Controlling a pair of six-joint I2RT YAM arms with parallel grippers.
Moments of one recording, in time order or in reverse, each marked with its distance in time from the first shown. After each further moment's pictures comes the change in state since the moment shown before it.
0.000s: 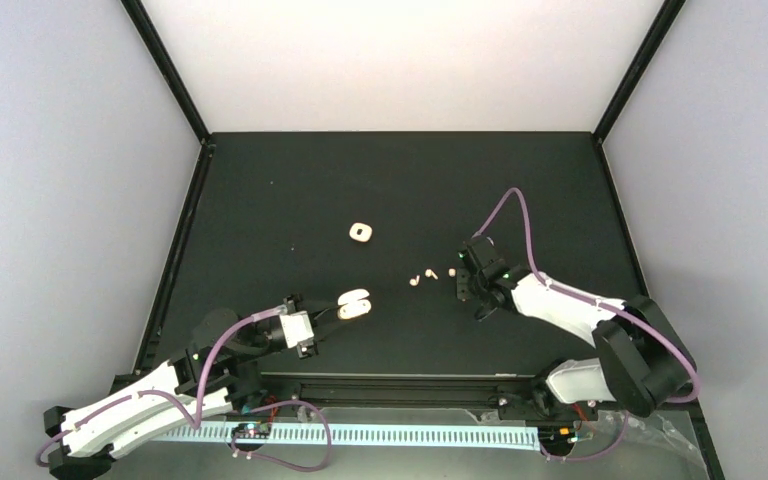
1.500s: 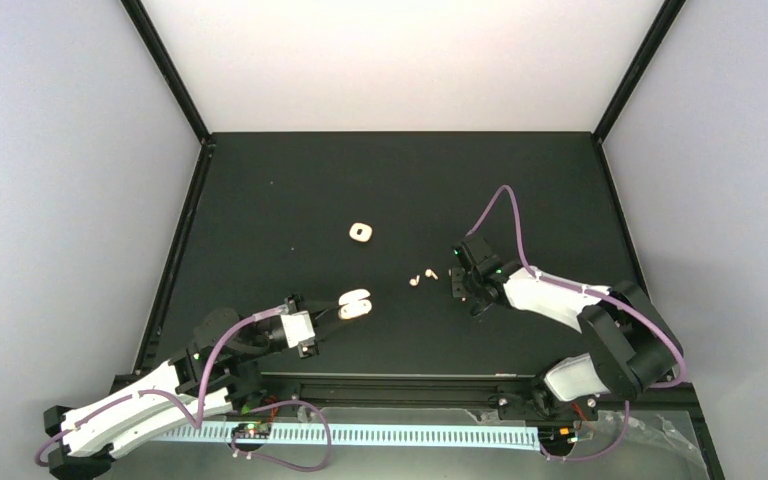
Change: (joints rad) left arm 0.000 0.006 0.000 0.000 0.000 0.000; right arm -0.004 0.095 0.030 0.045 -0.031 -0.028
